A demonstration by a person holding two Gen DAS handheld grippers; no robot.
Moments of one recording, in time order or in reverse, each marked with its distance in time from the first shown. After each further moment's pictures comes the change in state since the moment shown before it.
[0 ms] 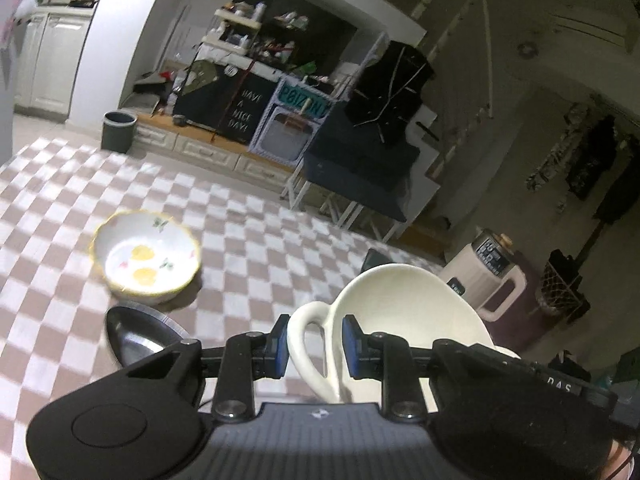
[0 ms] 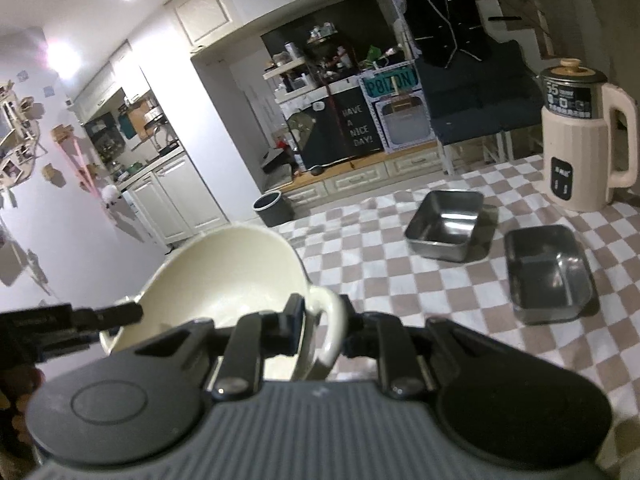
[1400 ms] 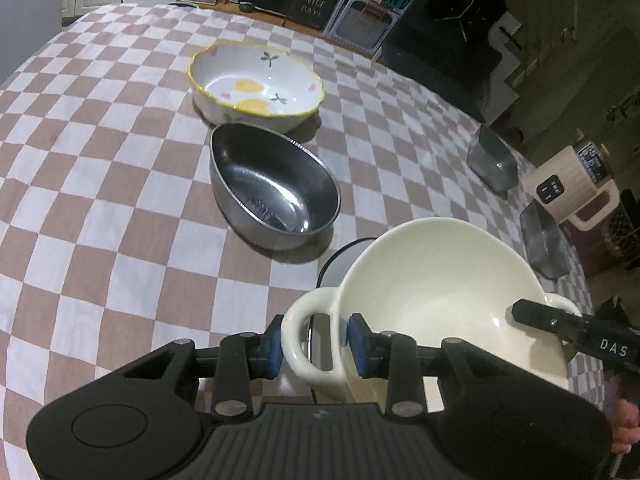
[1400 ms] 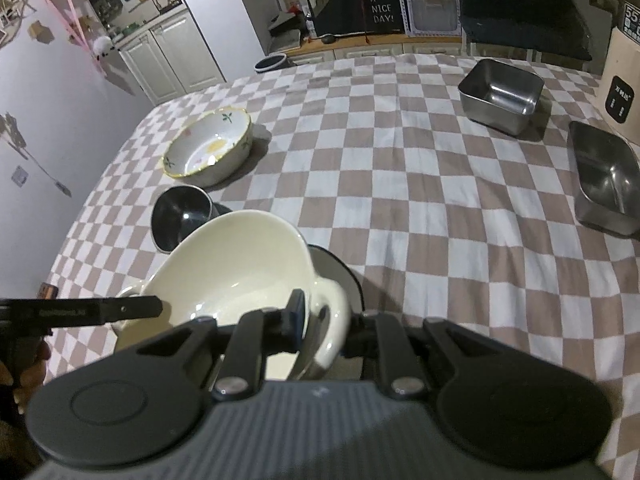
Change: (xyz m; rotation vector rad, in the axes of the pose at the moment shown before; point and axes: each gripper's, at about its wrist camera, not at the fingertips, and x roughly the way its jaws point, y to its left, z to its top) left arm 0.043 0.090 -0.067 -0.067 0.348 0.189; right arm 0.073 0.047 -0.060 -0.144 0.406 -0.067
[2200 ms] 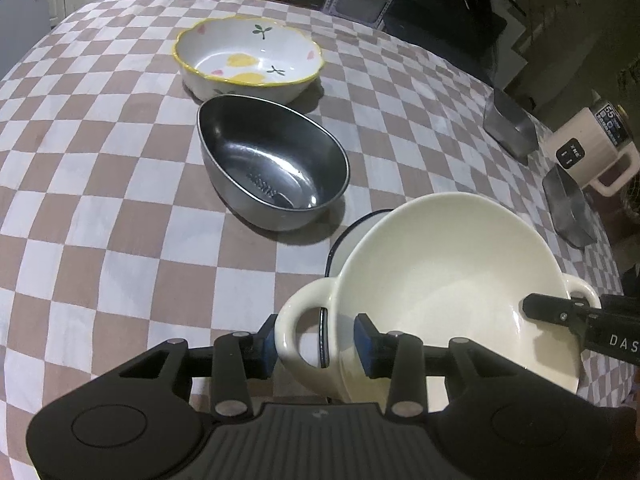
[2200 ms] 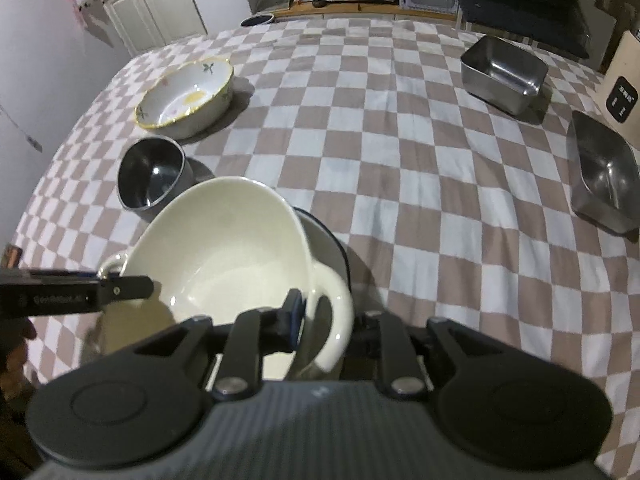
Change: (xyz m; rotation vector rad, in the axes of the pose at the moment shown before) left arm 0.026 -0.007 -0.002 0.067 0.061 0.063; right arm 0.028 0.005 0.001 -0.068 0.124 -0.094
